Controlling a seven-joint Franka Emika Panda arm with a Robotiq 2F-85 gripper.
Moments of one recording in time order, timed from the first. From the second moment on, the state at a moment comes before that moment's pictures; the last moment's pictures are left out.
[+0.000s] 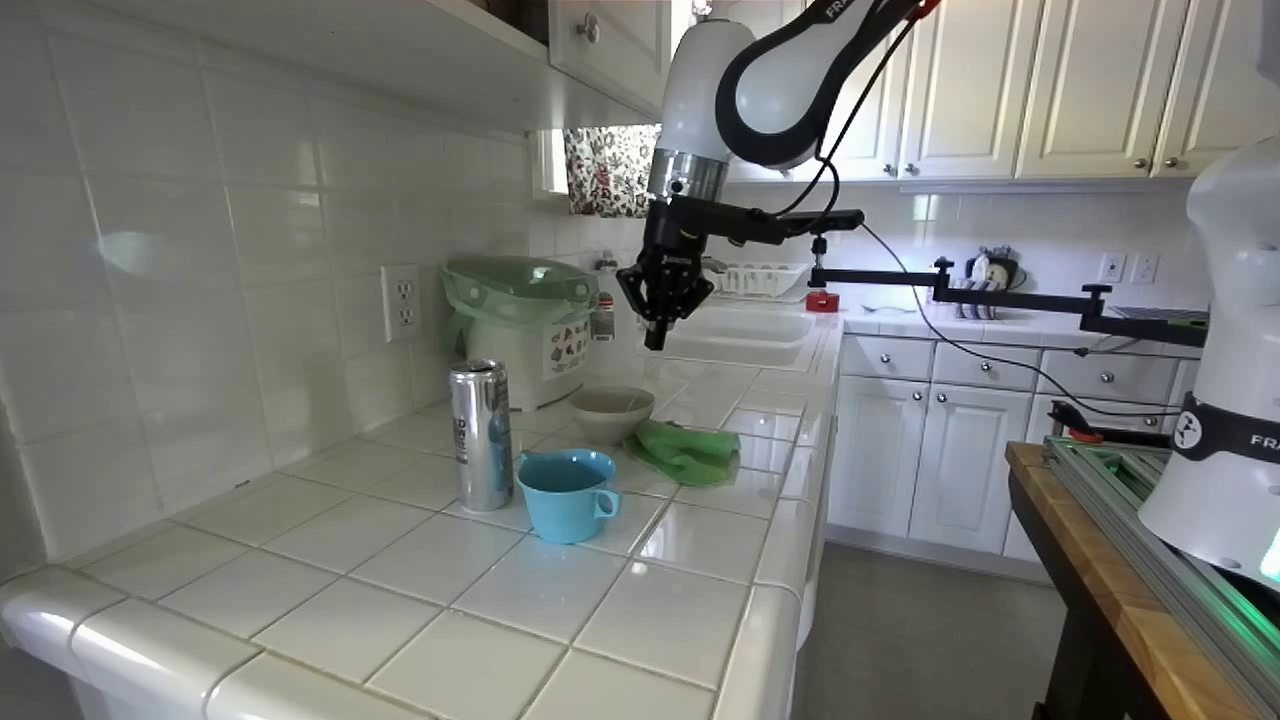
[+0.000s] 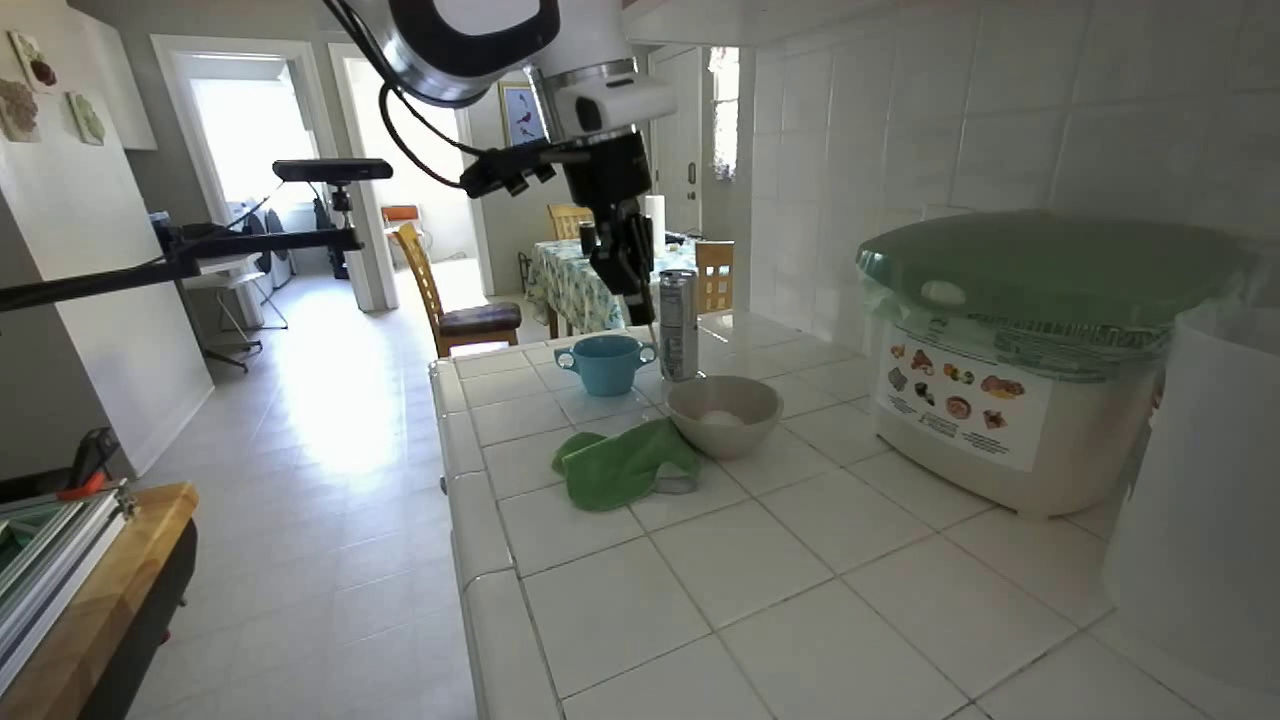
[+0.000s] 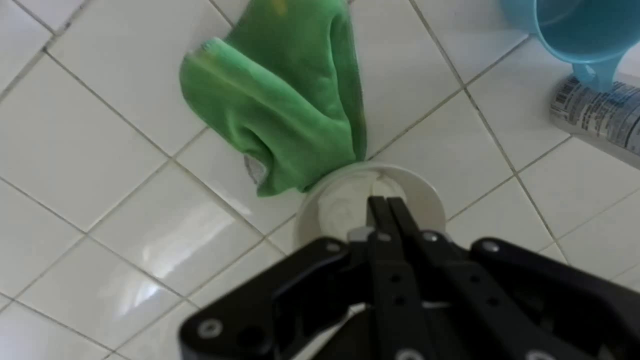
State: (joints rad) arm 0.06 0.19 -0.05 -2.19 -0.02 2.59 0.74
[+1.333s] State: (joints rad) arm 0.02 0.18 -0.08 -2.17 -0.01 2.57 0.75
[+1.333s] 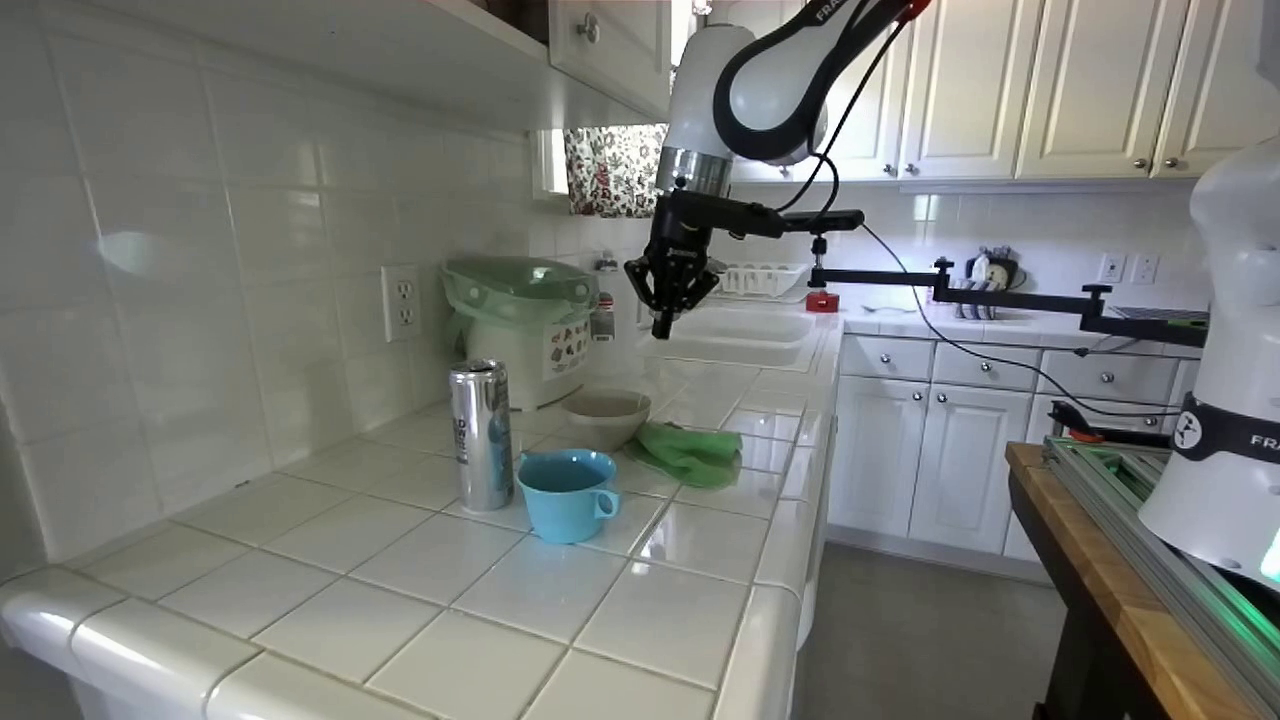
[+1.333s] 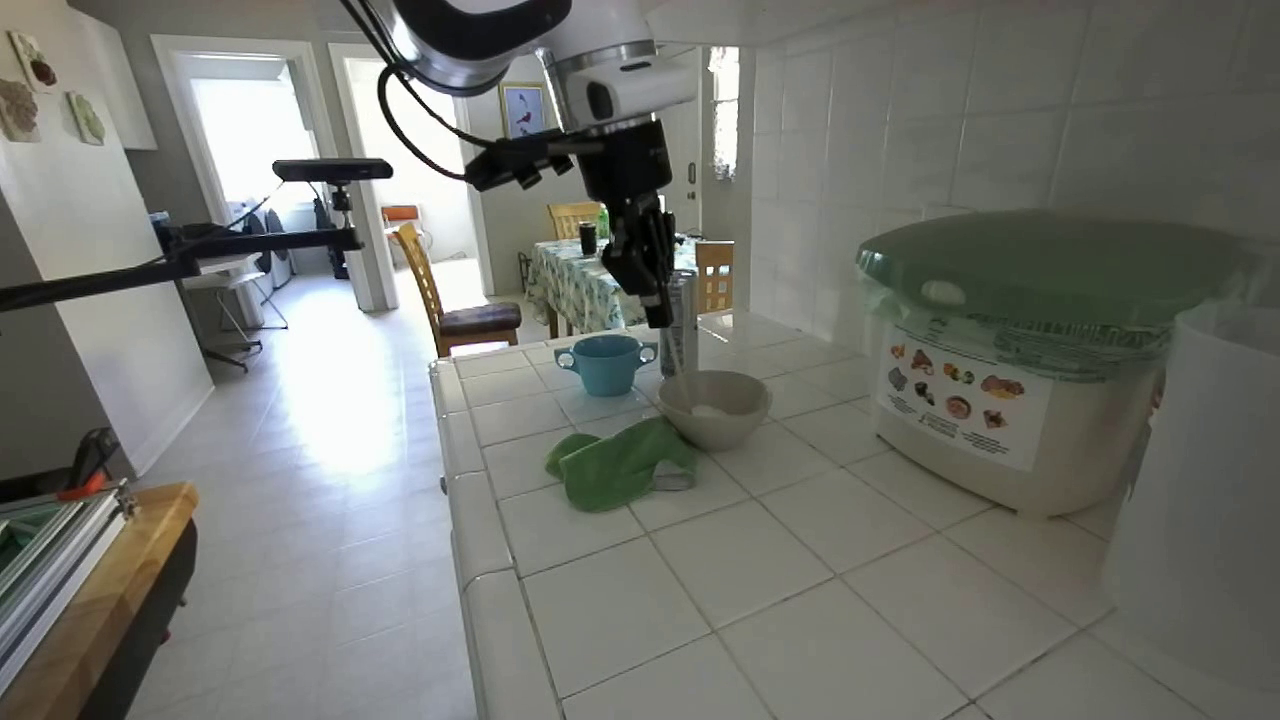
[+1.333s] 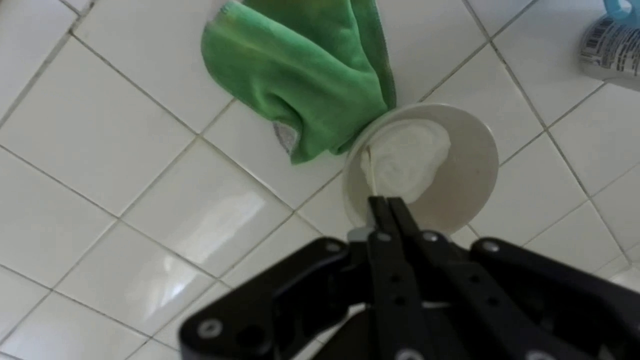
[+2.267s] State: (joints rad) arm 0.03 0.20 -0.06 -2.18 0.00 2.53 0.75
